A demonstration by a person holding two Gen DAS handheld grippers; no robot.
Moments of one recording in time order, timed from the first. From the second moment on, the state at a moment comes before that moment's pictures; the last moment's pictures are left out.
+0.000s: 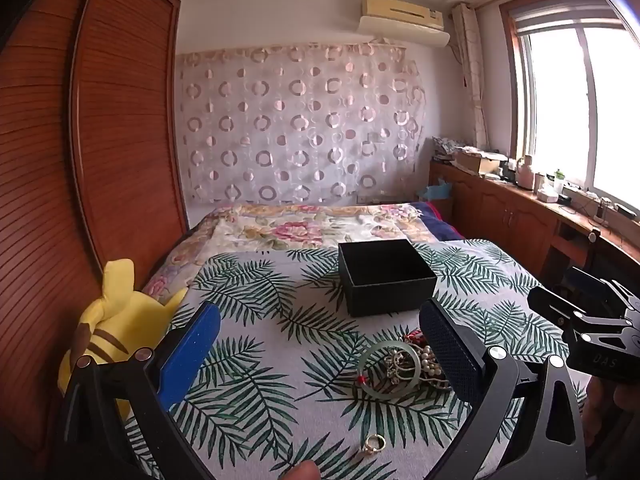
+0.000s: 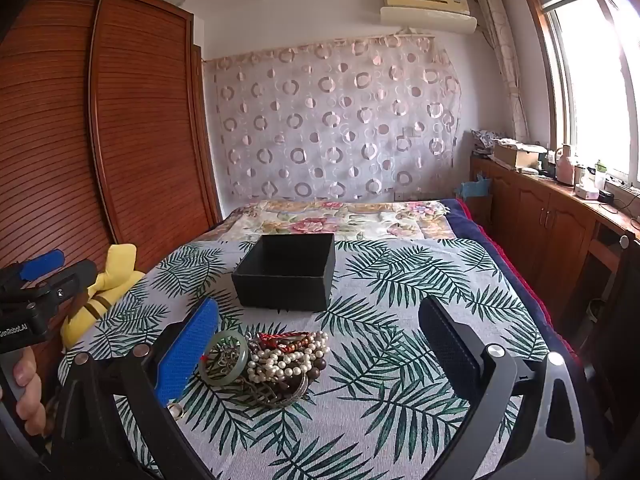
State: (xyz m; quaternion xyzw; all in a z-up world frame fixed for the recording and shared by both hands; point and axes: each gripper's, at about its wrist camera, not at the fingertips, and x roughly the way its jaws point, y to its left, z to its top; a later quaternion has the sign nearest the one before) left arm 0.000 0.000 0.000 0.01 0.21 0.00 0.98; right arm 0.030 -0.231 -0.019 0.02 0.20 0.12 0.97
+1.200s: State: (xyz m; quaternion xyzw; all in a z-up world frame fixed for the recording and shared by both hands) left arm -0.001 -0.001 -0.009 0.01 0.21 -0.01 0.98; right arm 0.024 -0.231 -0.018 0.02 0.20 0.12 0.97
